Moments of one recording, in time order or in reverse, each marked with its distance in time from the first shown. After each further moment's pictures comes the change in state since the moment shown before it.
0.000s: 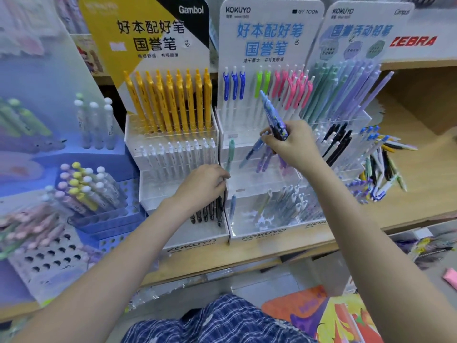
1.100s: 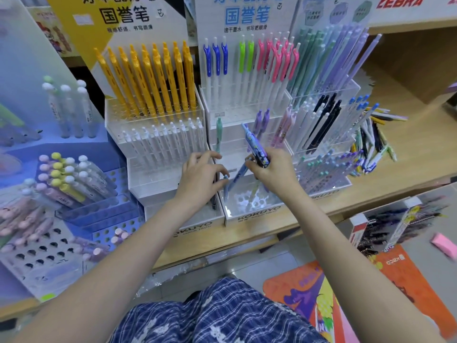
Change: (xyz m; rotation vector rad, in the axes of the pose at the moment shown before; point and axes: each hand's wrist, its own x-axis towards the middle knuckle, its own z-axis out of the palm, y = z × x) left_hand -0.011 0.004 0.036 0.037 0.120 -0.021; right_hand -0.071 0.034 0.043 -0.021 -0.013 0.124
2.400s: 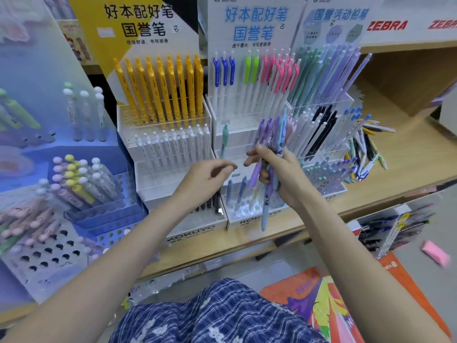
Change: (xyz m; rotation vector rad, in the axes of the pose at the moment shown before) left_hand -0.013 0.005 -0.036 -0.548 -0.046 0.025; right_hand -0.017 -0.036 -0.017 0.883 -0.143 0.254
